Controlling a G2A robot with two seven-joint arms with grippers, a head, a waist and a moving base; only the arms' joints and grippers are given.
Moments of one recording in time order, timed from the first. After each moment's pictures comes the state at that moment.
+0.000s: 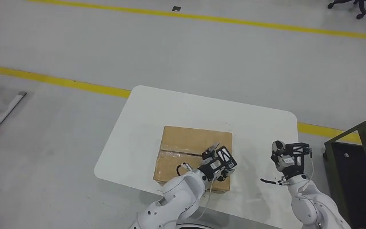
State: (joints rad) left arm 1.18 -1.48 -0.78 -1.63 1.73 -0.19 -0.42; right arm -1.67 -1.08 1.63 -1.72 -0.98 -0.11 0.04
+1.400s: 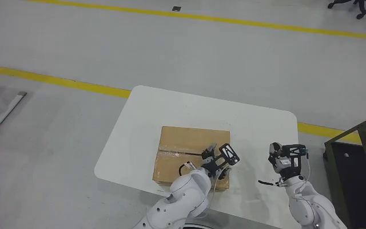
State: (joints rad) left arm 1.12 -1.54 -0.74 -1.58 1.77 -0.12 -0.63; right arm -1.67 -1.11 1.63 -1.71 -1.00 -0.11 0.06
